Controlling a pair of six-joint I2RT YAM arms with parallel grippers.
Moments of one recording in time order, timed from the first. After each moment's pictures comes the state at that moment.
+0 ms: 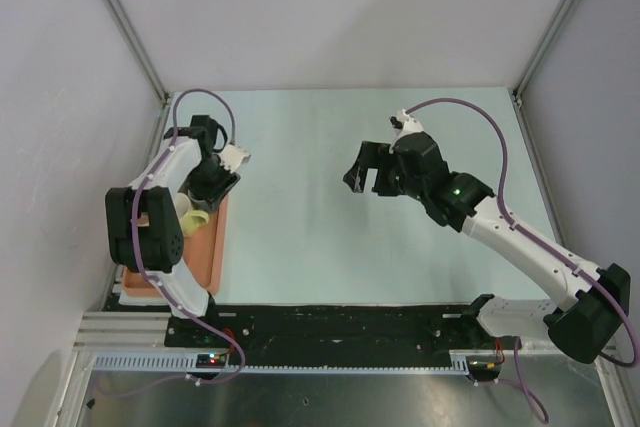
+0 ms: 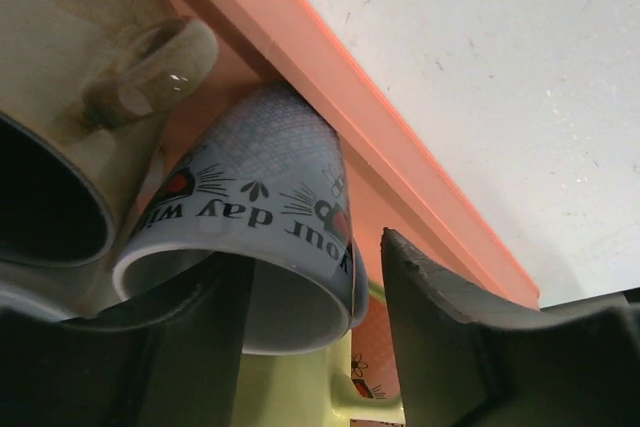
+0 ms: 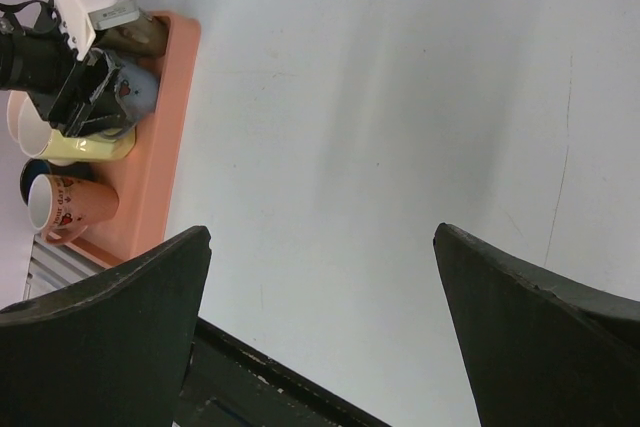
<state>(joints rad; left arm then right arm) -0.01 1.72 1.30 -1.02 -0.03 0.64 0.72 1.22 1.13 -0.44 0.07 0.64</state>
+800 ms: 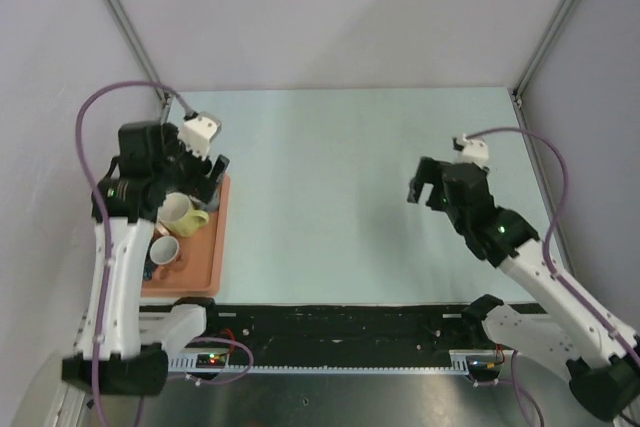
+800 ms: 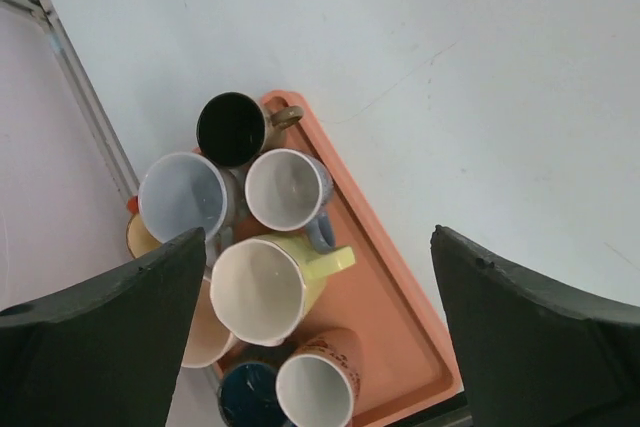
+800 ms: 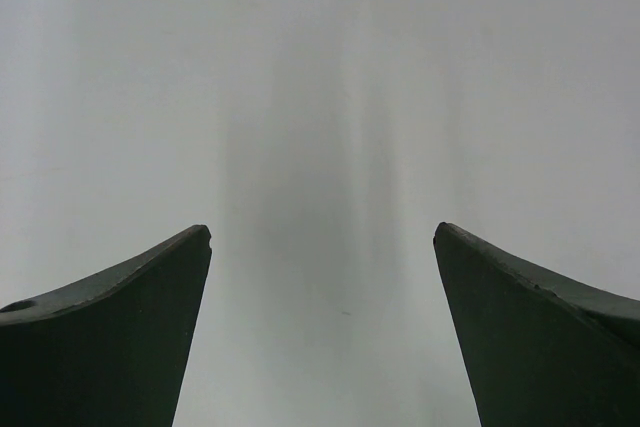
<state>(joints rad) -0.01 1.09 1.35 -0.98 0.21 0.52 0.59 0.96 0.94 -0.51 0.39 0.51</state>
